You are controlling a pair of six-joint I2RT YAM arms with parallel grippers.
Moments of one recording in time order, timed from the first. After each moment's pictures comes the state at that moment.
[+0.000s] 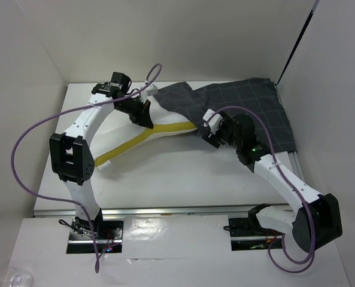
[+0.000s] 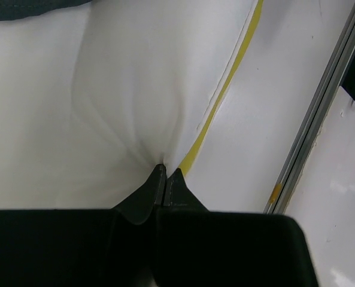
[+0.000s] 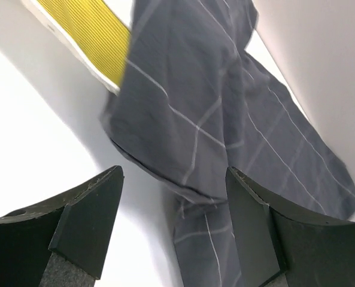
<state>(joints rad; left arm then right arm) -0.21 1.87 1.75 -0.99 0.80 0.46 0.39 1.12 0.76 0.00 -0.19 -0.65</state>
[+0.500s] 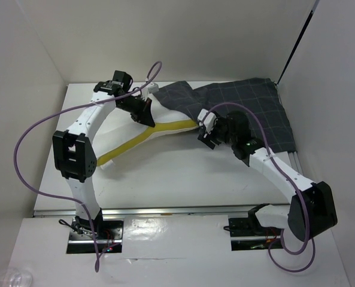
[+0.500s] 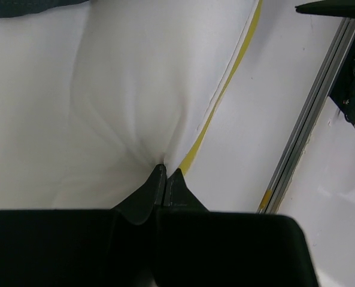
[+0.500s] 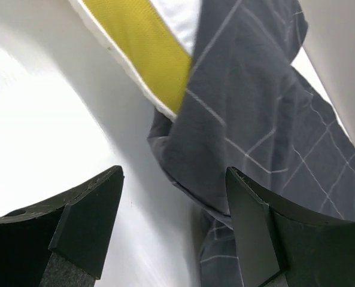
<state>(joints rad) -0.21 1.92 1.80 -1.01 0.81 0.41 0.40 1.22 0.82 -0.05 -0.32 -0.63</state>
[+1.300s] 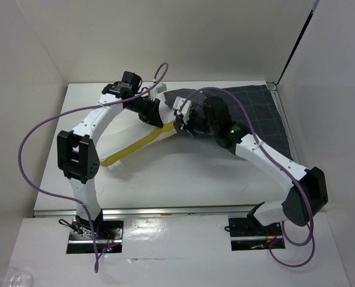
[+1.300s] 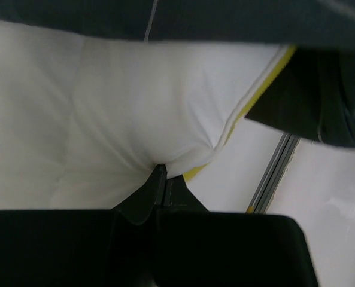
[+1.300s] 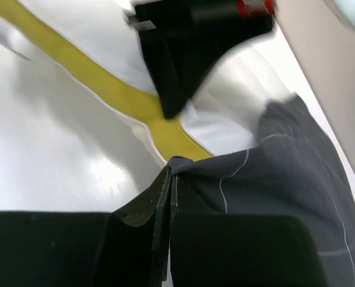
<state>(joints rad) -0.28 1.92 1.79 -0.92 0.78 0.25 0.61 1.38 1.14 -0.12 -0.40 -0.49</state>
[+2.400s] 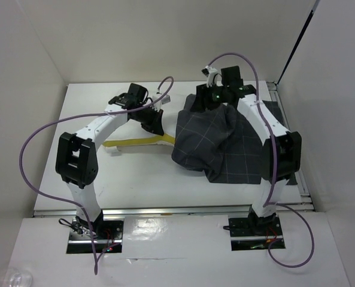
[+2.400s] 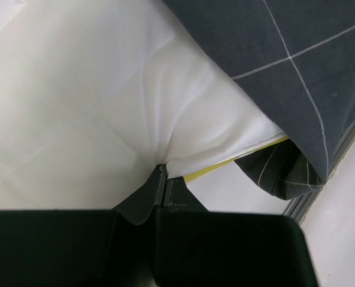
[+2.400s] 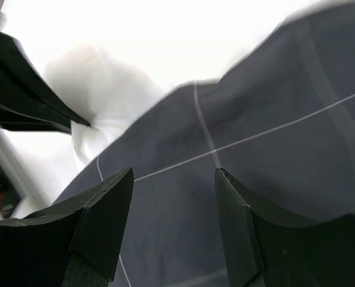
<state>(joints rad) -0.34 1.86 1.56 -0.71 0.61 0.18 0.25 1.81 1.68 -0.56 -0.59 -0.01</state>
